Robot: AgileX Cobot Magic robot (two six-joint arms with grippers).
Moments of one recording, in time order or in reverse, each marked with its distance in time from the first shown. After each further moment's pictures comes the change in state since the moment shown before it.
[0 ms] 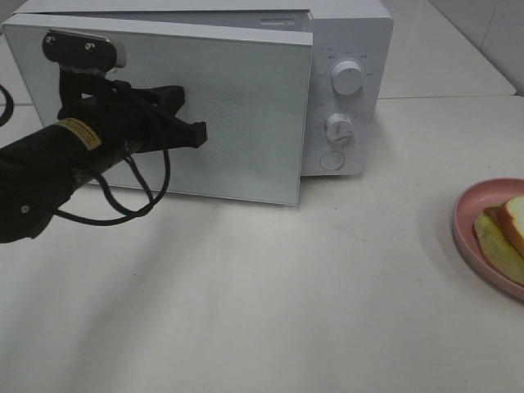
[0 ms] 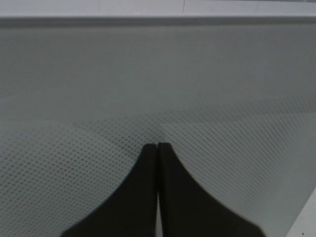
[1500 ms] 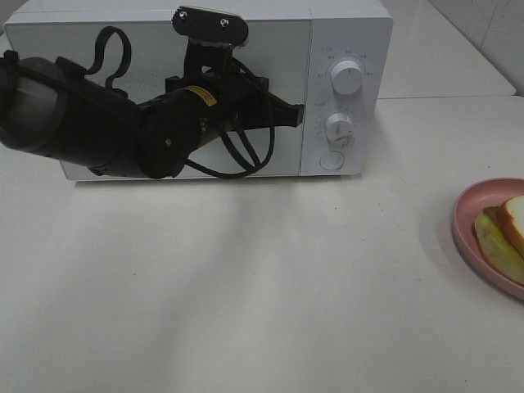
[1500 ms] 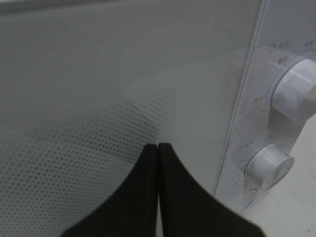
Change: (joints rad) left arm -0.157 0.195 -0.435 -0.323 0.325 0.294; right arm 0.000 0.000 0.000 0.000 0.000 0.000
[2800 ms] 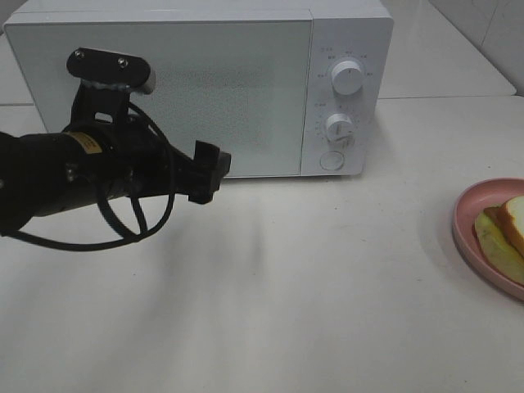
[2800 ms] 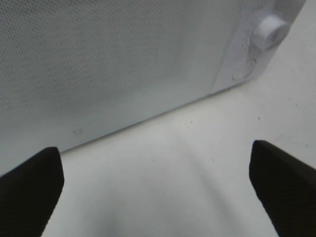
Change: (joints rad) left arm -0.006 -0.406 0.467 -0.098 0.209 0.031; right arm 0.000 0.000 0.000 0.002 0.000 -0.005
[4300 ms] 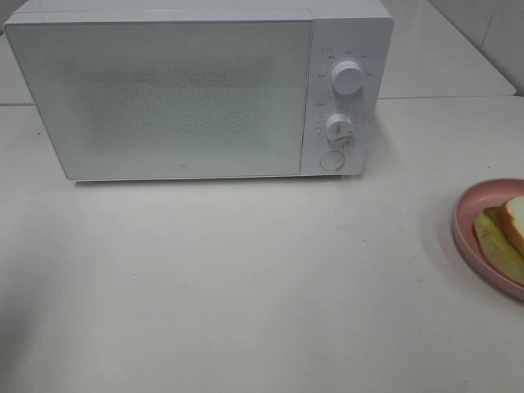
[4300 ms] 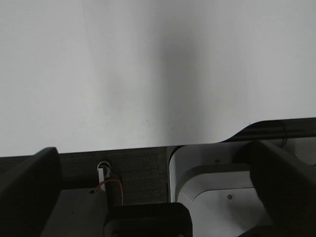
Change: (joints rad) left arm 0.641 -0.682 0.010 0.474 1.507 -0.313; right arm 0.000 0.000 0.000 0.000 0.000 0.000
